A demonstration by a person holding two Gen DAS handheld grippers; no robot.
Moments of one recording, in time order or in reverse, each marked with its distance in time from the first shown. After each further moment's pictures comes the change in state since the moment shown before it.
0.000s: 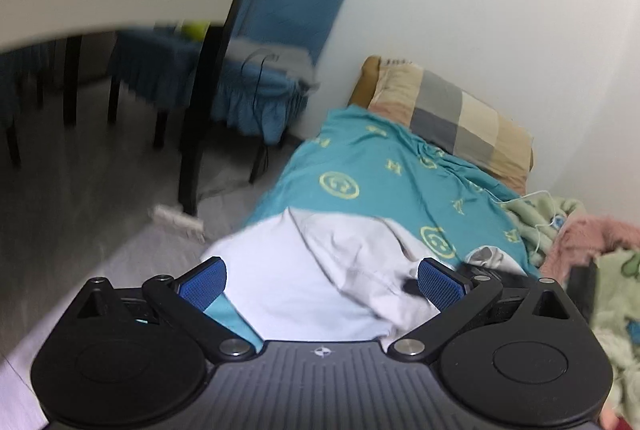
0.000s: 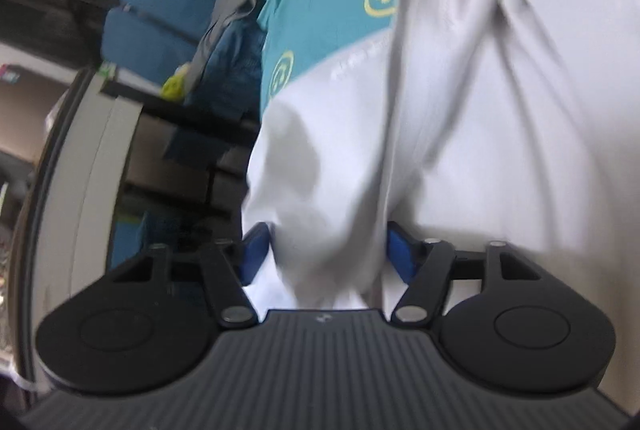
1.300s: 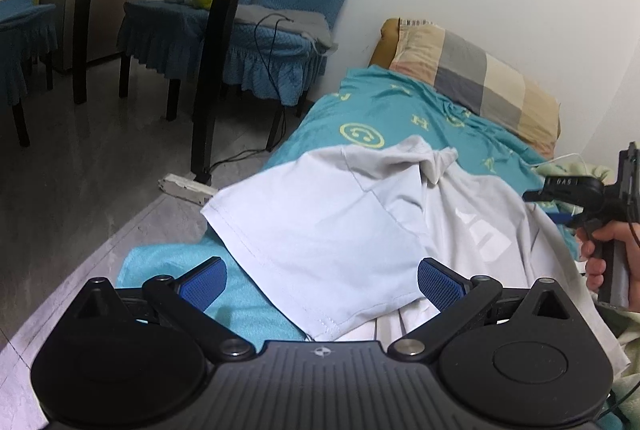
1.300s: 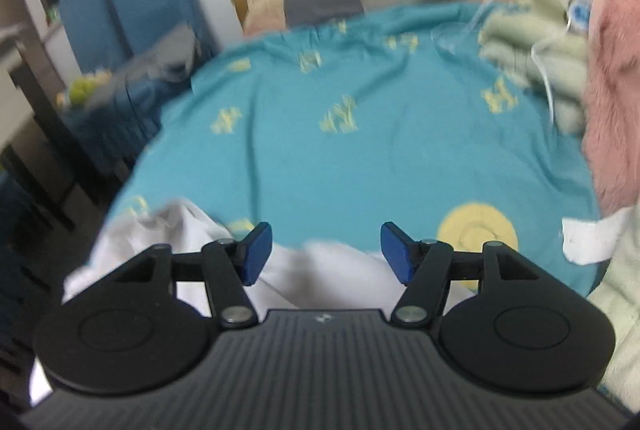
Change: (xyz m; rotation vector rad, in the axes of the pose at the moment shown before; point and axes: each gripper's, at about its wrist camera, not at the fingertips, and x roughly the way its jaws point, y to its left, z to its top) left arm 0.053 -0.003 -0.042 0.045 0.073 0.087; right arm -0.007 -0.038 0.168 -0.495 -0.148 -0.340
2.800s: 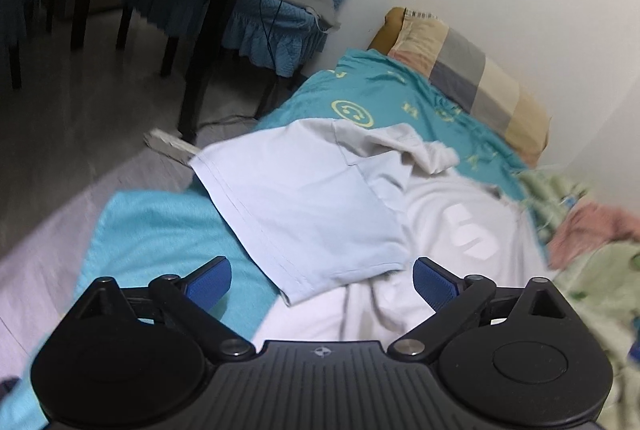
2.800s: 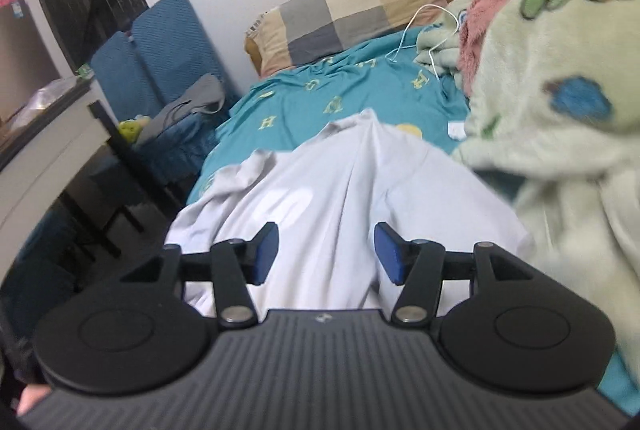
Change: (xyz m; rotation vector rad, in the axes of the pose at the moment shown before) left arm -0.005 0.017 -0.010 -0.162 0.086 -0.084; right arm -0.281 0.017 -0.167 0.180 -0.186 0.049
